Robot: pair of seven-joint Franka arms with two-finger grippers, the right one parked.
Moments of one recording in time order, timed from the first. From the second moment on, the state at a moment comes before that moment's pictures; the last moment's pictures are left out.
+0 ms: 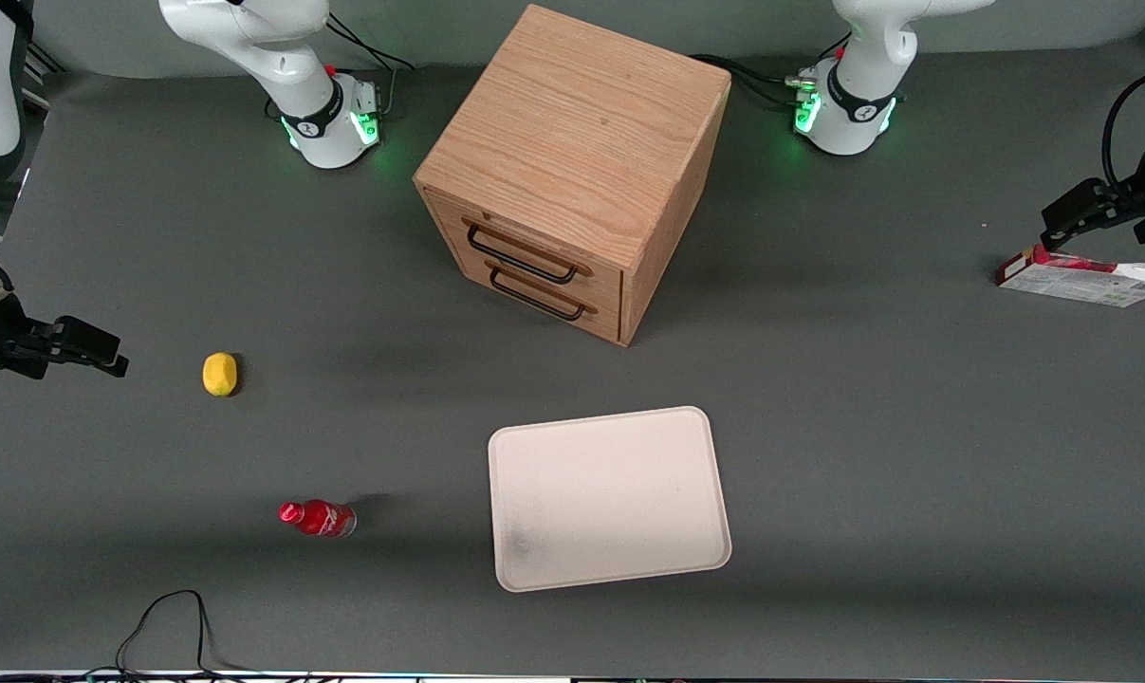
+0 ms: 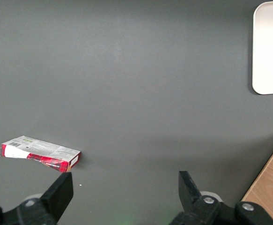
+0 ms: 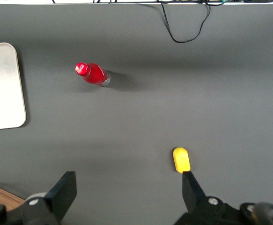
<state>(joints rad) 0.08 -0.12 -0.05 -1.71 0.05 1.59 -0.03</state>
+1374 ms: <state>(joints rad) 0.10 -0.02 0.08 -1.92 0.30 1.77 0.24</state>
